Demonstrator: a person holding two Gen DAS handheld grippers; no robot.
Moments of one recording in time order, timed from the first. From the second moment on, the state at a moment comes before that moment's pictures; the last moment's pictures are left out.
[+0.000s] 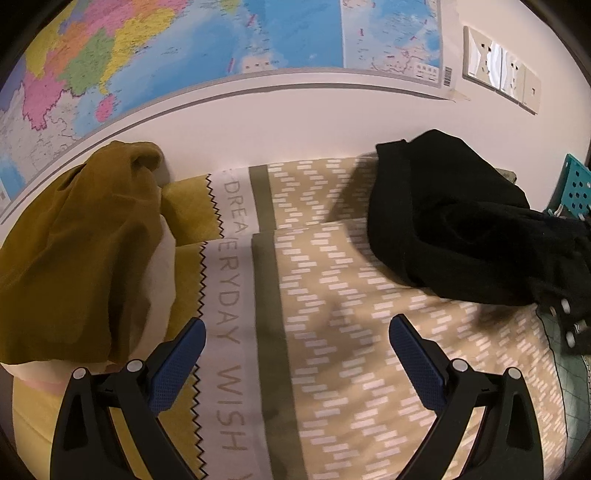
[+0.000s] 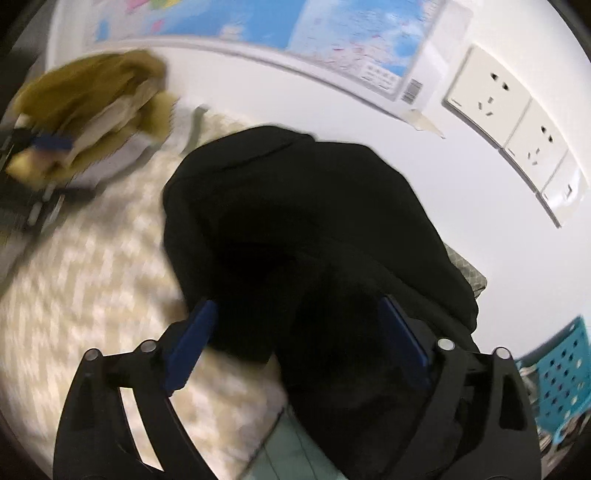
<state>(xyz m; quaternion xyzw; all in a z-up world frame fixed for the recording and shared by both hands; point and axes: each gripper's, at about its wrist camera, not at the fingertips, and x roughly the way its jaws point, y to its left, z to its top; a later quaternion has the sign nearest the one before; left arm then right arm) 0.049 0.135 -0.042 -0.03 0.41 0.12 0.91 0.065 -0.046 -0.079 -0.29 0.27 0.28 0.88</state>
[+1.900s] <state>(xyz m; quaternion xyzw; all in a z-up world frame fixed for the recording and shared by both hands) 0.168 -0.099 -0.001 0.18 0.16 -0.14 0.96 0.074 -0.309 0.161 0.09 0.08 0.24 0.96</state>
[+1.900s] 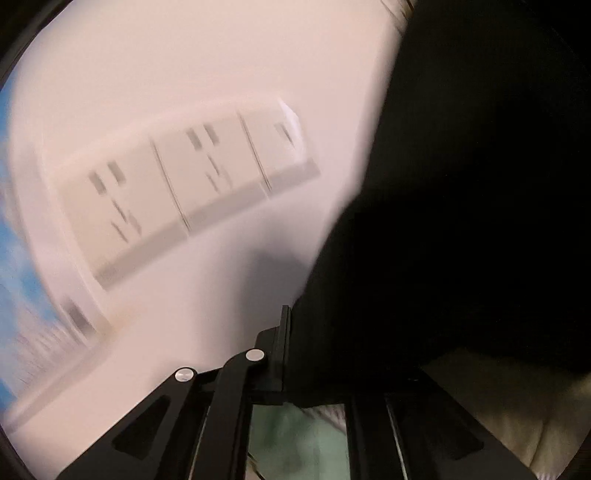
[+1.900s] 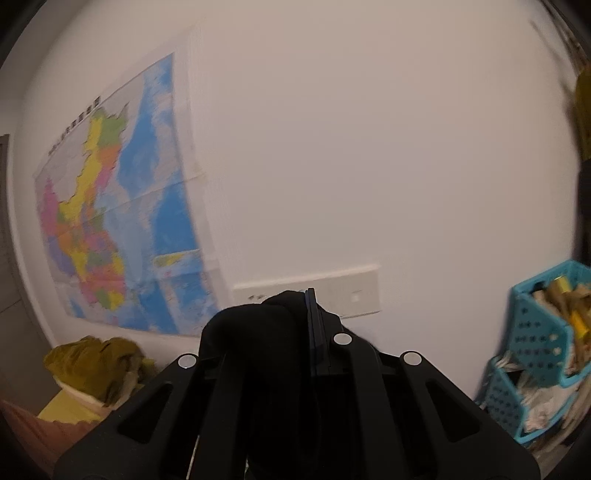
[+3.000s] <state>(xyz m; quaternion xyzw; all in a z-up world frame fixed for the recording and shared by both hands) -0.244 0.070 0.274 0.09 -0.02 0.10 0.99 -0.172 -0.305 0.269 0.03 -0.04 0.42 0.91</state>
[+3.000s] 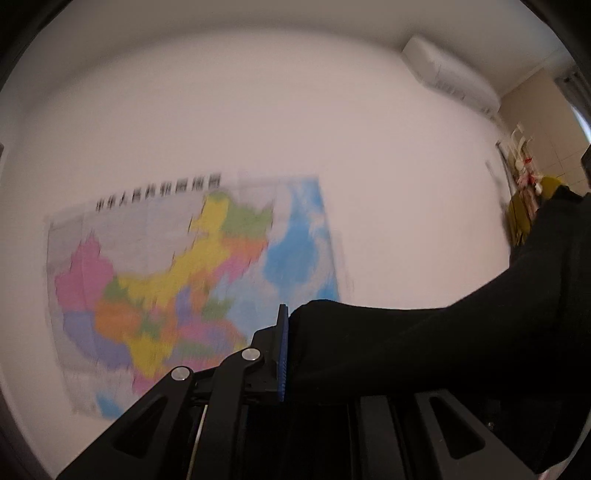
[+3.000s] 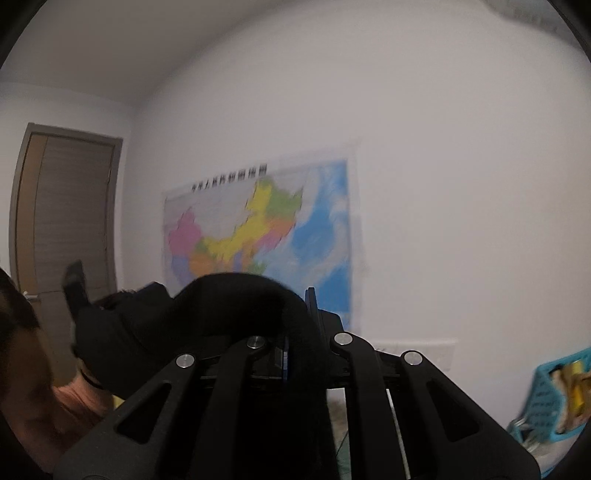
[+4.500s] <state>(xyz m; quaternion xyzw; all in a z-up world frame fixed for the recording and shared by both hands) 0.072 0.163 -0.073 0.00 0.46 -0.05 0.89 0.136 -0.075 -0.047 -0.01 0.43 0.41 0.81</state>
